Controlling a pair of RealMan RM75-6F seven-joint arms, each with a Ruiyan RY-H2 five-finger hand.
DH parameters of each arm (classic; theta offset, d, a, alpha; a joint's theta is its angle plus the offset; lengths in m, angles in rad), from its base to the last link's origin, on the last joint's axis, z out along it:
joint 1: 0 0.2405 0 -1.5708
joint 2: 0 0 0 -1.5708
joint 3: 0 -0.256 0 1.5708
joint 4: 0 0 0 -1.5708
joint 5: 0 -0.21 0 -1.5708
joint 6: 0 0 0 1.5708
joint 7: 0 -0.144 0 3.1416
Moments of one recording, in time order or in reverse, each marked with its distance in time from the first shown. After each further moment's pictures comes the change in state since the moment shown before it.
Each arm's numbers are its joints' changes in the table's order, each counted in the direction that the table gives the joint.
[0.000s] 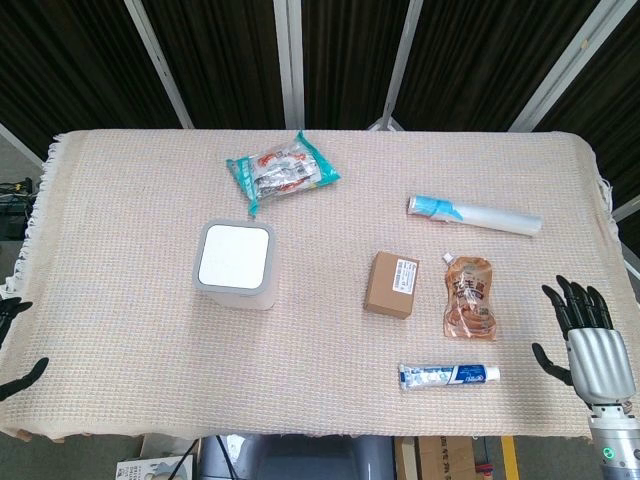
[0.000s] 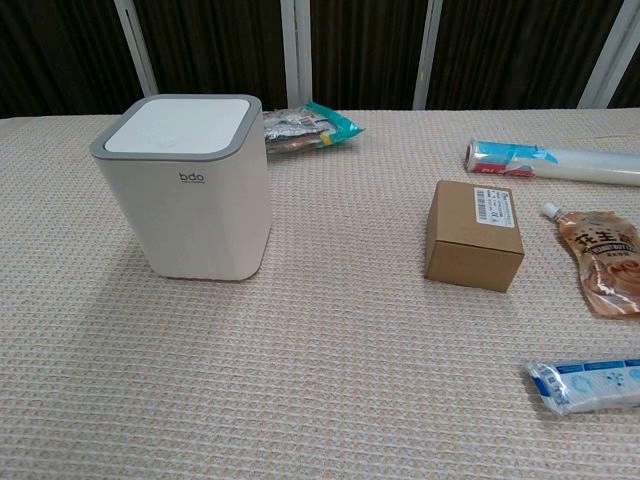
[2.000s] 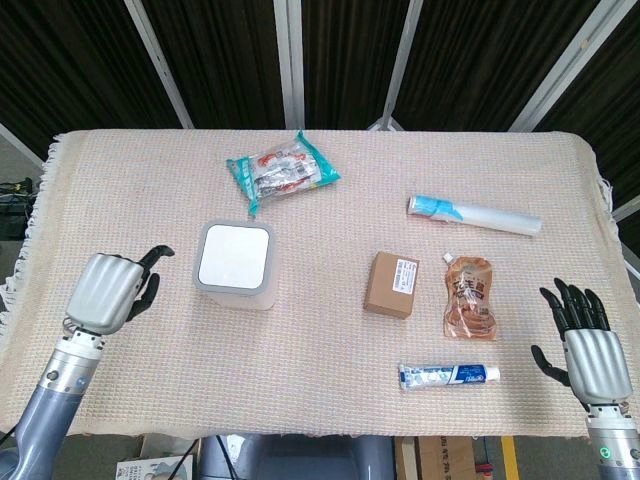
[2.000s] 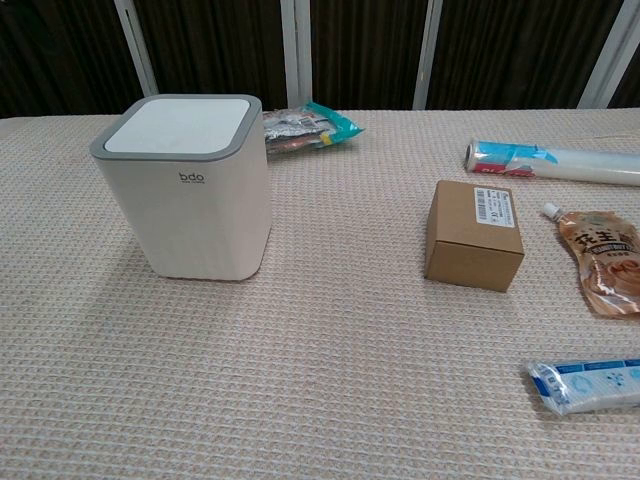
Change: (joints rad) left arm -0.422 -0.082 0.214 -0.207 0.151 0.374 -0.419; right arm 0.000 -0.001 0.002 -0.009 -0.020 0.020 0.033
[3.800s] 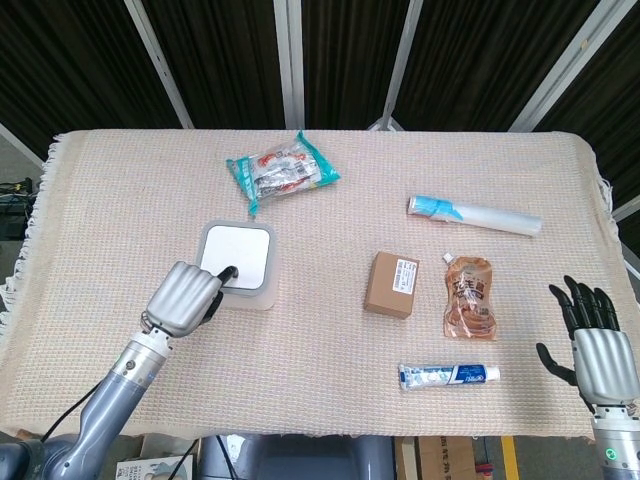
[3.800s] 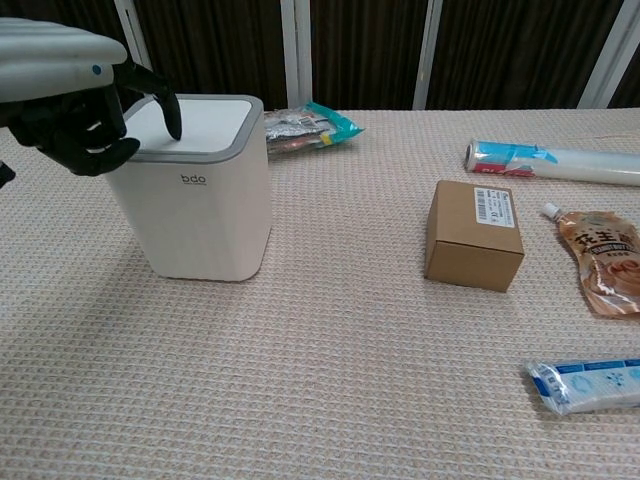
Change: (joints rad) left arm -0.265 -0.126 -0.096 -0.055 0.223 0.021 -0.286; right arm -0.011 0.014 -0.014 -0.027 -0.013 -0.021 -0.023
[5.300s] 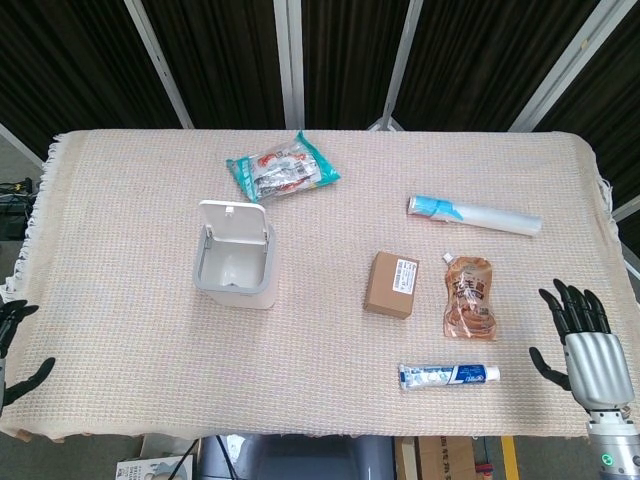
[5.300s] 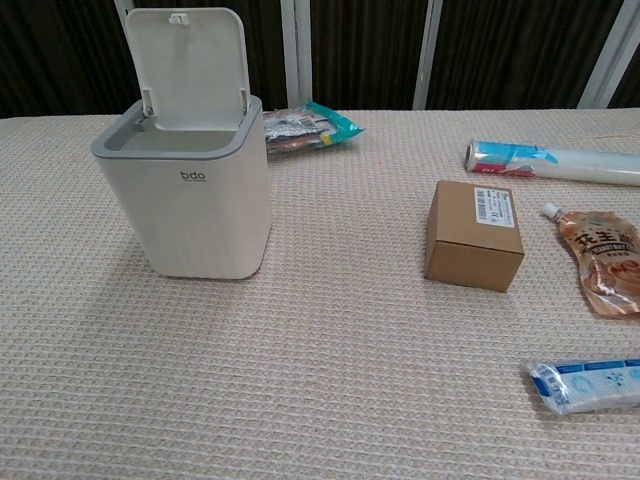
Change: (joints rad) left arm 0.619 0.126 -0.230 0.306 -0.415 -0.603 0.620; right arm -0.003 0.000 0.020 -0.003 0.052 -0.013 0.009
